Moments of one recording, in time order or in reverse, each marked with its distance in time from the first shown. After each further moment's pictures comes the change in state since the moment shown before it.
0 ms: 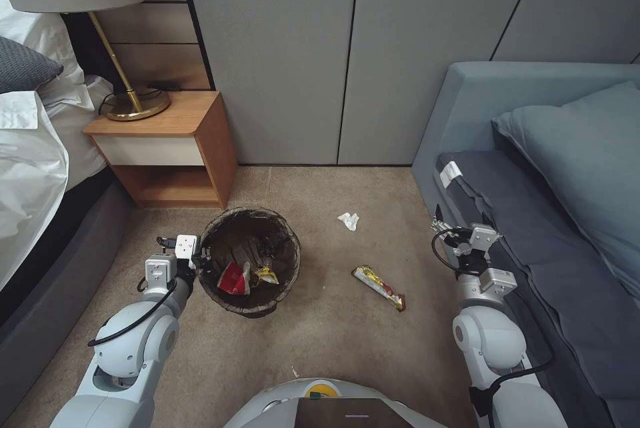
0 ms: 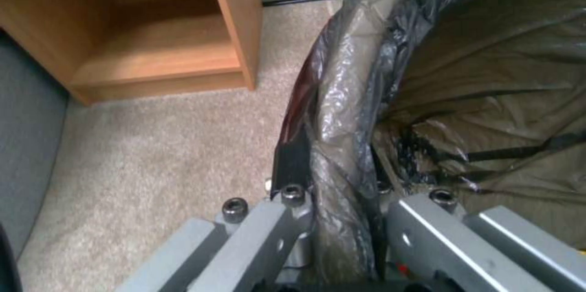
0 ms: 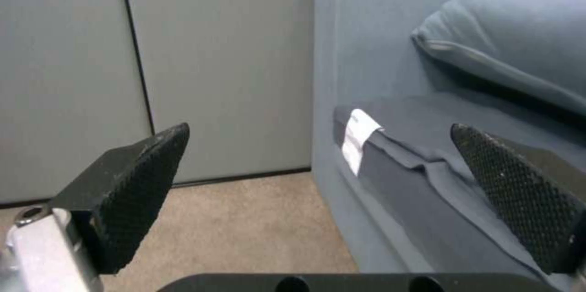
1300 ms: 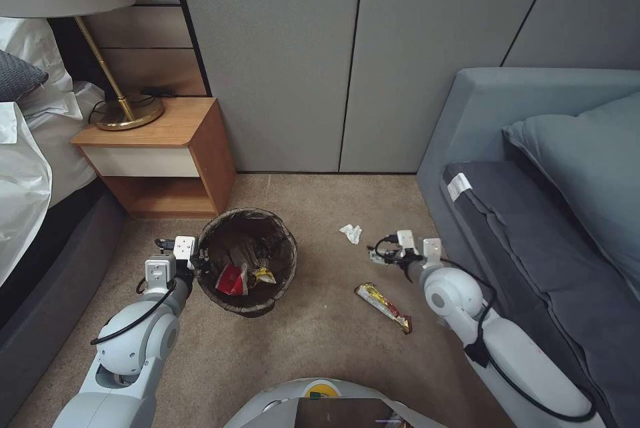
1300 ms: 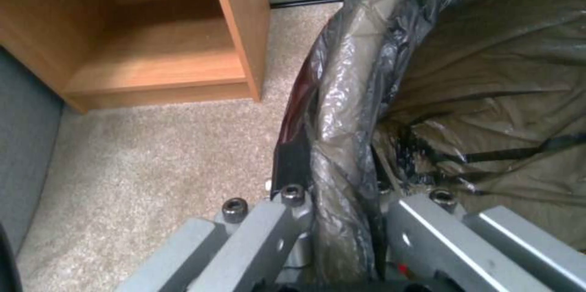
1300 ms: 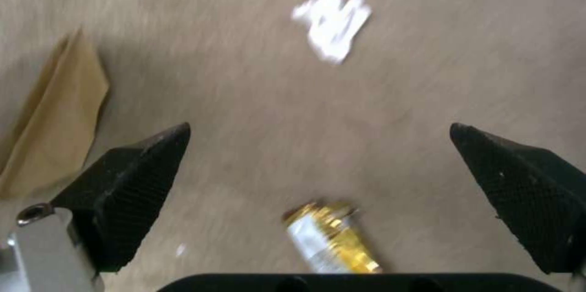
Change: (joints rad) left arm -0.007 -0.013 -0.002 0.027 0.006 -0.003 -0.009; right arm 0.323 -0.425 -0.527 -0.154 0.703 -0.679 0.205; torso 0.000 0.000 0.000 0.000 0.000
